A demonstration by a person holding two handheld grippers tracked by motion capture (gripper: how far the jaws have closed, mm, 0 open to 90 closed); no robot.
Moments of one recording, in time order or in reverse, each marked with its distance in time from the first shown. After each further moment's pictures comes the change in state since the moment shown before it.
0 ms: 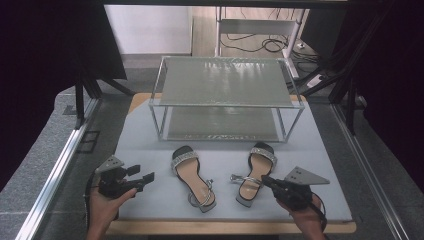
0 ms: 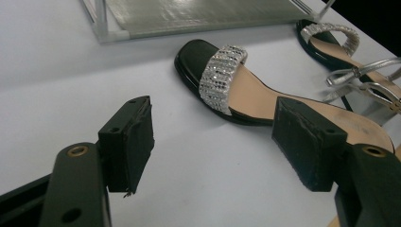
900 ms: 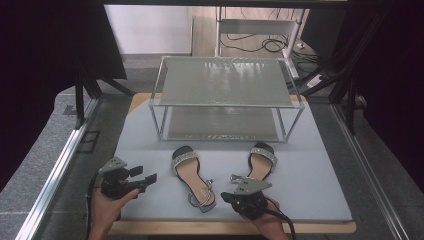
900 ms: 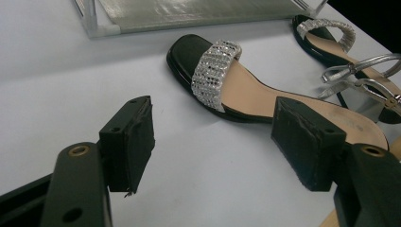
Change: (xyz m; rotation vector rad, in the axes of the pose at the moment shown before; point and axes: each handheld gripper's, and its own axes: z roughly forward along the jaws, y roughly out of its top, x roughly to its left) left arm -0.005 -0.001 0.005 0.022 -0.016 0.001; right arm 0.073 -0.005 0.075 0.170 0.200 -0.146
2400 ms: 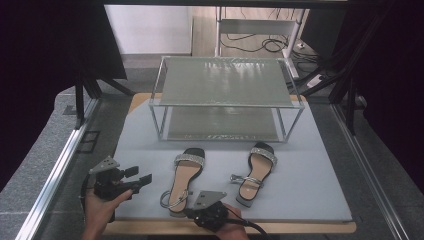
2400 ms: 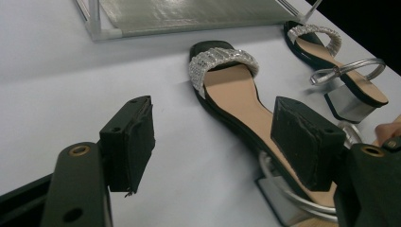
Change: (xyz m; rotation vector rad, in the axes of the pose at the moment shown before) left arm 0.005 0.001 -0.017 -0.017 -0.026 -0.014; right arm 0.069 0.023 0.070 0.040 0.178 -0.081
